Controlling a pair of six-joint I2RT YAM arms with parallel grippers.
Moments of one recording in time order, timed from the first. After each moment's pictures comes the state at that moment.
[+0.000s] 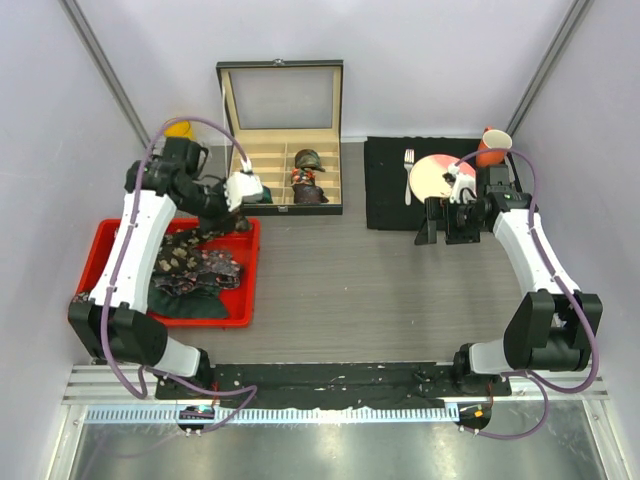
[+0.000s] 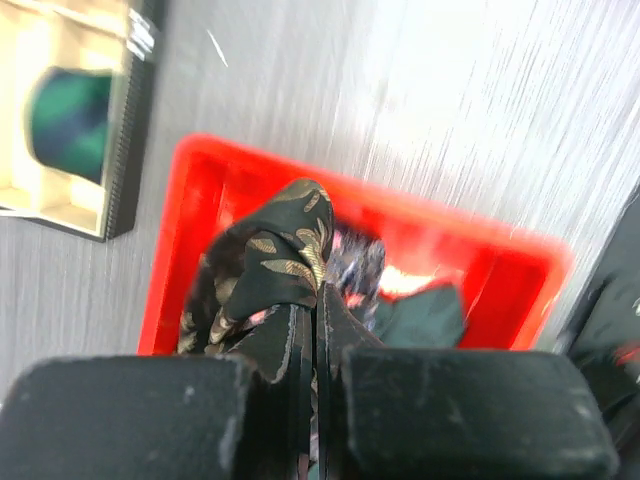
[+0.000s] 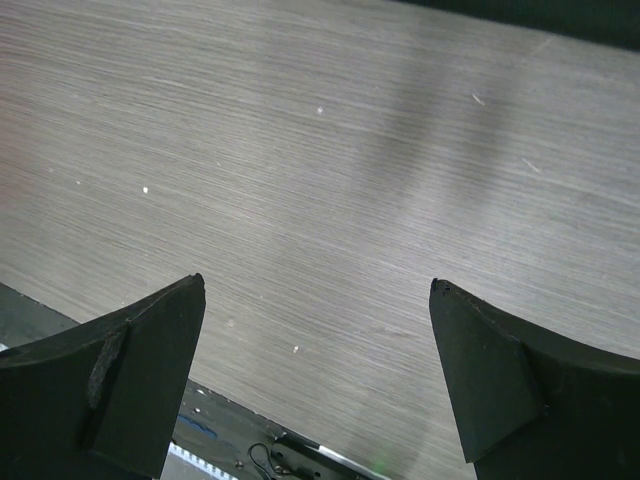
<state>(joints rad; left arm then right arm) -0.14 1.46 1.54 -1.32 0.51 1.14 -0.05 1.39 1.13 -0.85 -0.44 -0.08</state>
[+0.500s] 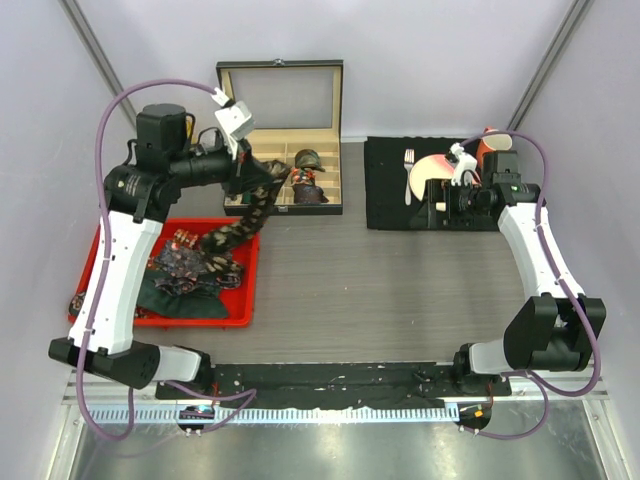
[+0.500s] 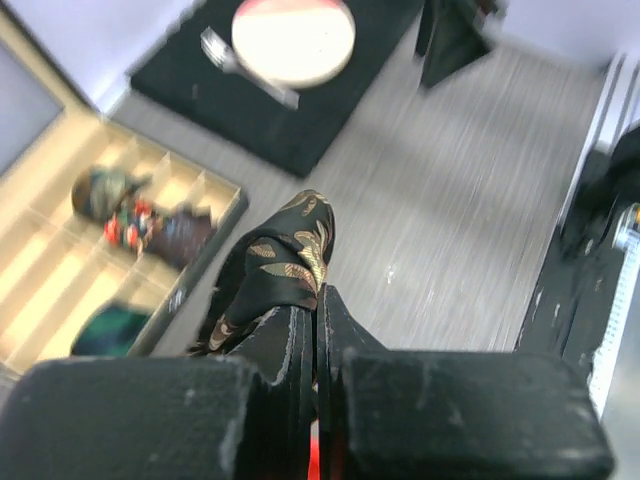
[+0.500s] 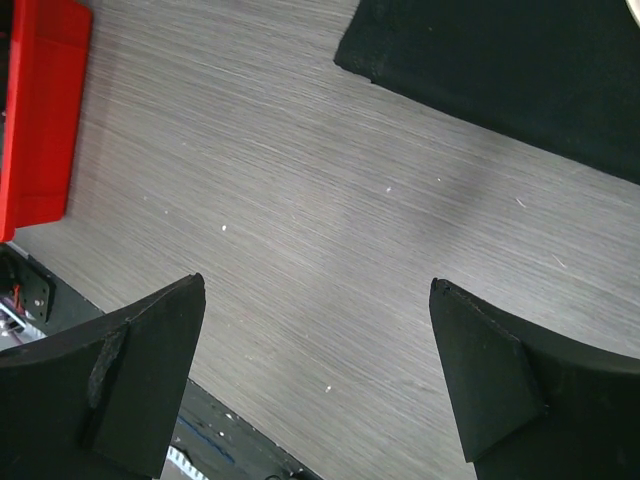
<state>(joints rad) -0.26 1.35 1.81 -0.97 0.76 0.35 -0.05 1.39 1.25 -0.82 -0.59 -0.08</state>
